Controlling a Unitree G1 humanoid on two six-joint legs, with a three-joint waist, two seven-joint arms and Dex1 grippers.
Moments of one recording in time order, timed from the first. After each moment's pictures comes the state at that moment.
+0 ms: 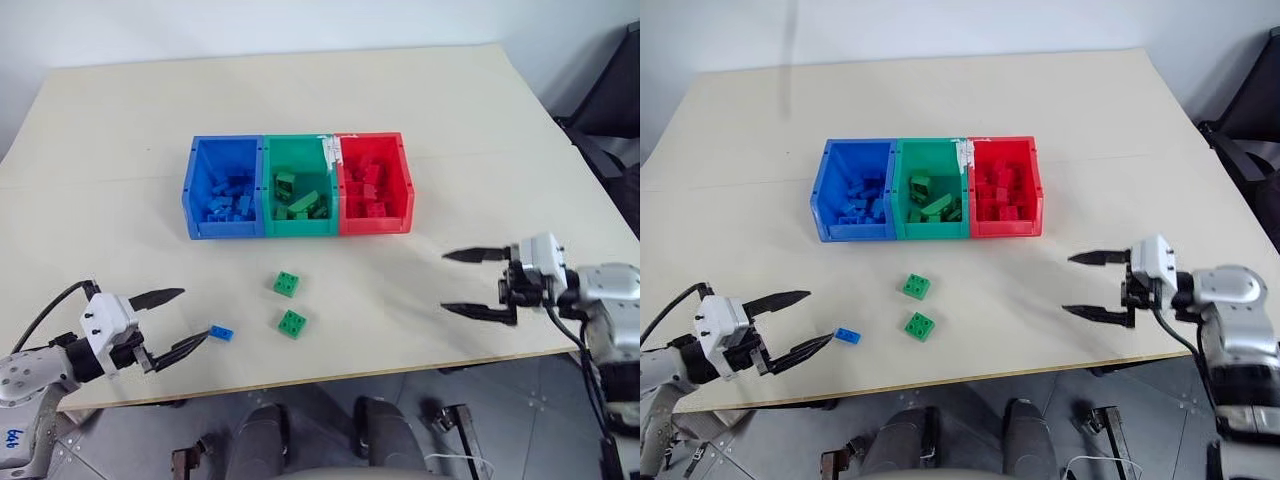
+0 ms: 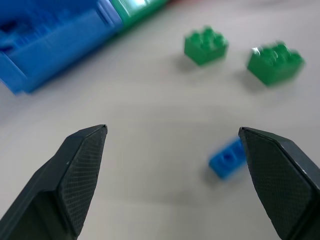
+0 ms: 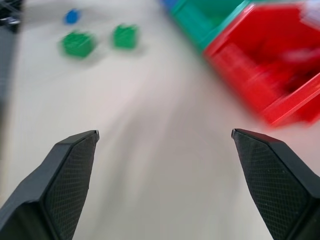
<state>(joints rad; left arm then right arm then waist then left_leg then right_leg) 0.26 0.75 0.41 -0.15 -0.45 0.02 -1.04 -0.26 -0.79 -0.16 0.19 0.49 0.02 1.50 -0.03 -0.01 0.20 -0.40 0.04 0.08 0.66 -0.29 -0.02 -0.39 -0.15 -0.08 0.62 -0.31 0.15</state>
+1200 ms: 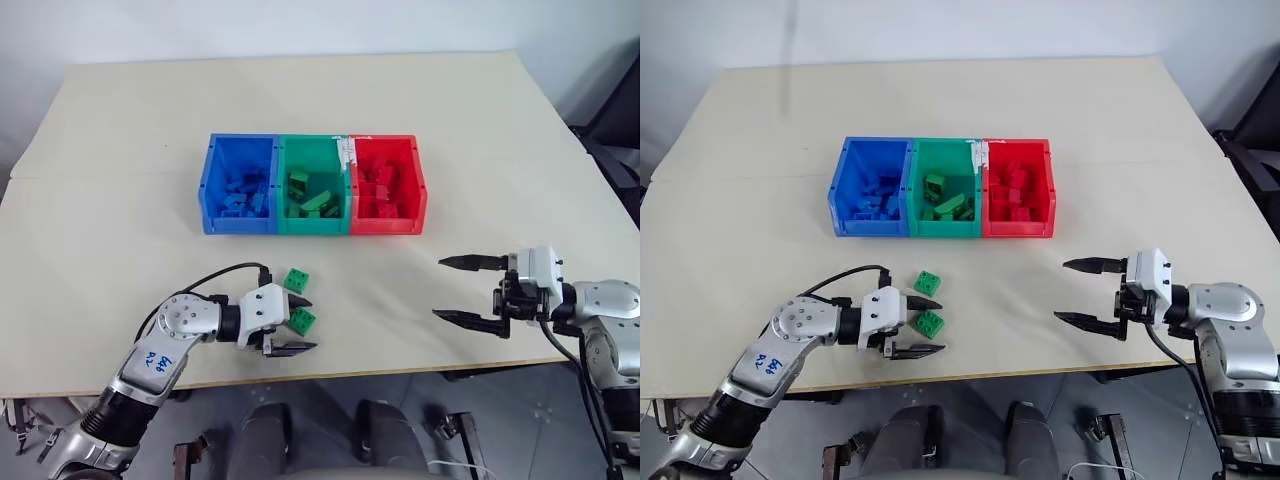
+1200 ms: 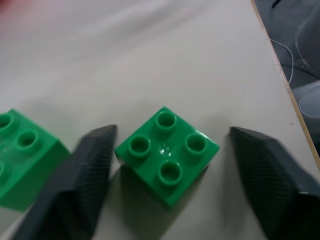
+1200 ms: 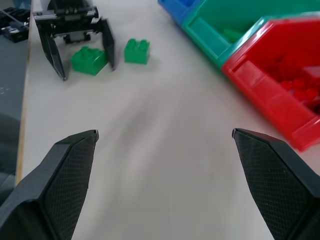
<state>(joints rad) -0.23 0.62 -0.25 -0.20 -0.16 0.20 -0.98 -0.22 -0.76 -0.16 0.08 0.49 0.00 1.38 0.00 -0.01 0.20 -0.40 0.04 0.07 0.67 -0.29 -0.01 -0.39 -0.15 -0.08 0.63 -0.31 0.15</state>
